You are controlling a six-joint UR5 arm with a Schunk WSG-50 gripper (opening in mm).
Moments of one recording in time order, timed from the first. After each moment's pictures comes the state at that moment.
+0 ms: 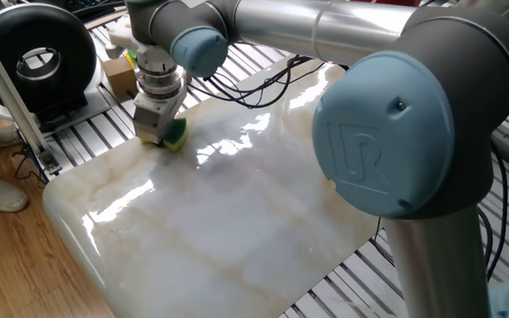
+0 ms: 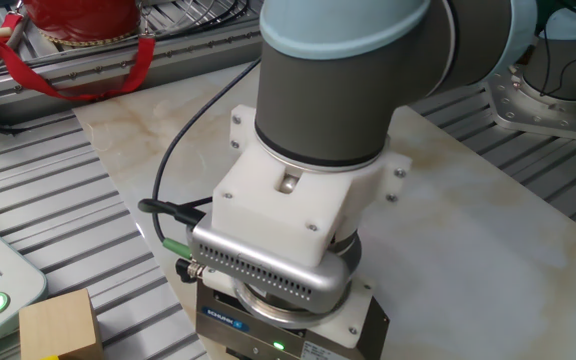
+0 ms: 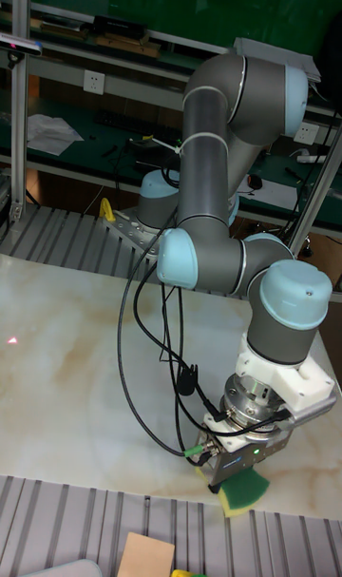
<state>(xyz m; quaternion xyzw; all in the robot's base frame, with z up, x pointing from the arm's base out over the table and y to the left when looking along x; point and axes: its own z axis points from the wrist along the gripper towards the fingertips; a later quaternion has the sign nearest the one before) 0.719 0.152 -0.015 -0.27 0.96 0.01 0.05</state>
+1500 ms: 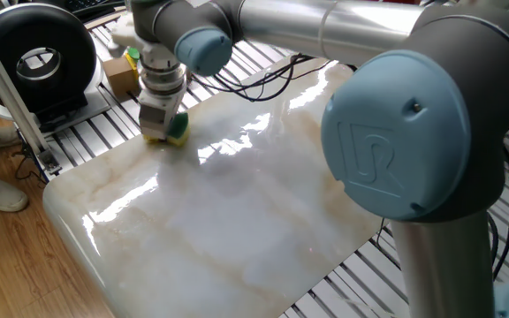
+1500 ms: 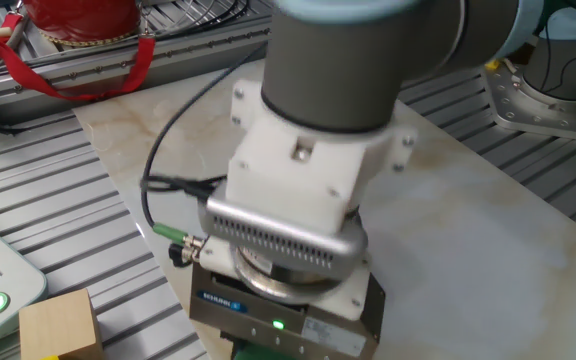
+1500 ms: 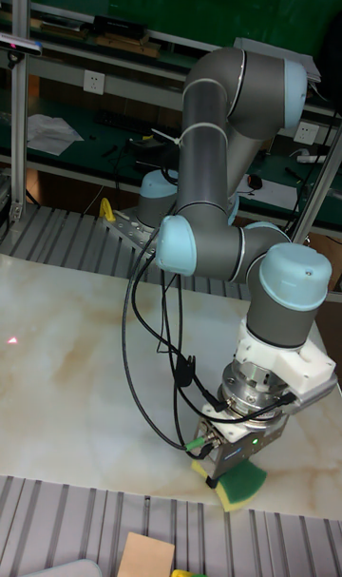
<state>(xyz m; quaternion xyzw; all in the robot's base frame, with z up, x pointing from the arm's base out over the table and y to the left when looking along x) 0.721 0.142 0.005 -0.31 0.95 0.00 0.07</state>
